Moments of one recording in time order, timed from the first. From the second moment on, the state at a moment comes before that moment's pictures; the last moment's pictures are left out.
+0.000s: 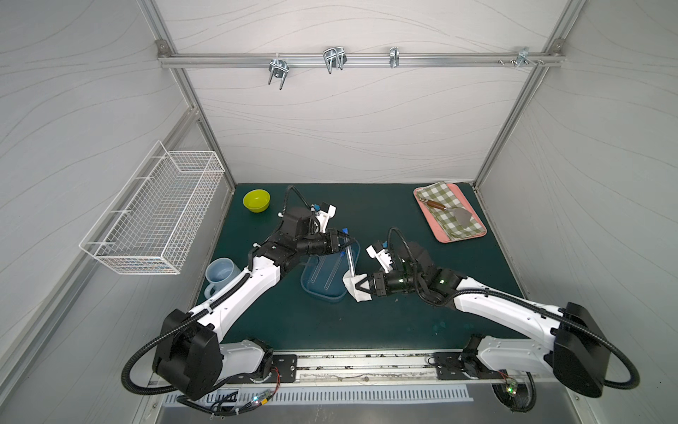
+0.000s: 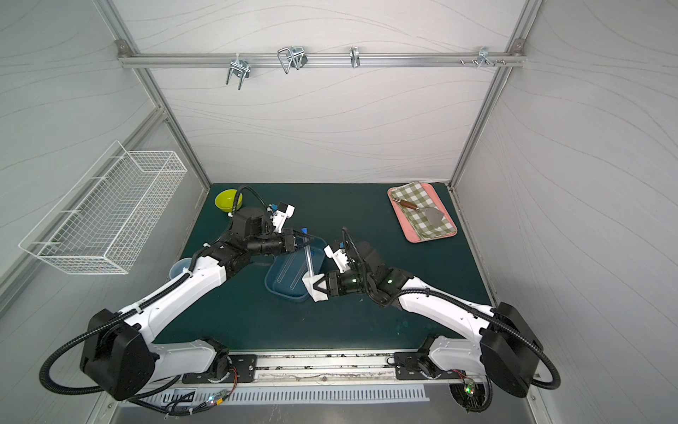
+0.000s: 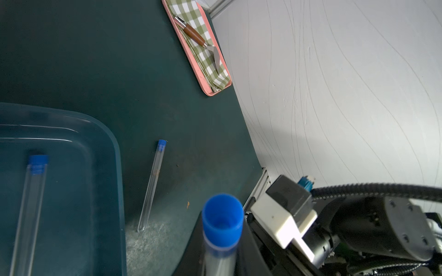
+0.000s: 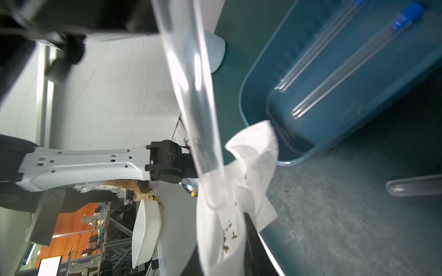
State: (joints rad) left arm -0.41 1.28 0.96 -0.19 0.67 -0.68; right arm 0.89 1.19 0.69 -0.09 -0.57 0.74
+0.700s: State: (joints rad) left arm -0.36 1.61 1.18 -0.62 0.53 -0.26; right arm 0.63 0.84 0.56 -0.30 -0.55 0.77
